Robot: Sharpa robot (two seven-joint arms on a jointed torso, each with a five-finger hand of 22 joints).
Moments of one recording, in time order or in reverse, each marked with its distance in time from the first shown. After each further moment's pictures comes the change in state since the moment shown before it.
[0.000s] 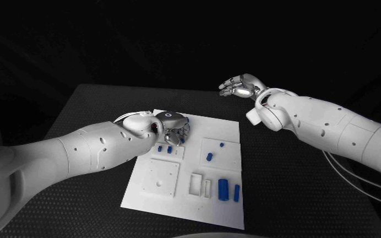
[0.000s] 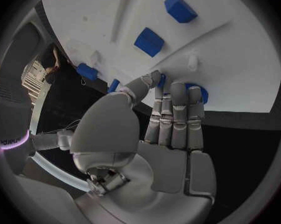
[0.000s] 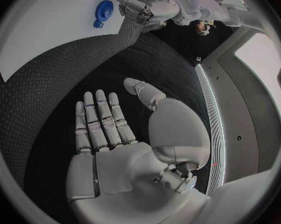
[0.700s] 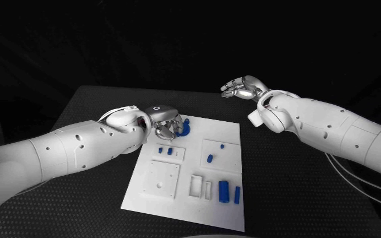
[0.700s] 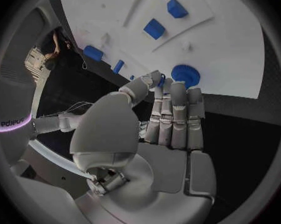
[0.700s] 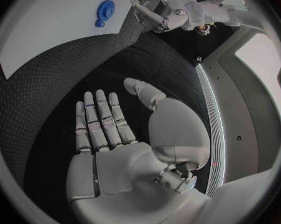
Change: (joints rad) left arm 0.012 -0.129 0.077 0.123 0.070 -0.003 -0.001; left_hand -0.003 0.002 0.003 0.003 0.004 0.001 0.001 0.004 -0.002 0.006 -0.001 -0.003 0.000 0.012 0.000 0.000 0.000 -0.006 0.009 -0.002 0.000 0.001; right arm 0.000 -0.010 0.000 0.003 0.000 0.000 0.000; right_hand 0.000 0.000 0.000 0.000 0.000 0.000 0.000 0.000 0.000 0.000 0.000 0.000 0.000 0.000 0.000 0.004 0.000 0.000 0.000 0.000 -0.004 0.001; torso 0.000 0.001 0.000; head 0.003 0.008
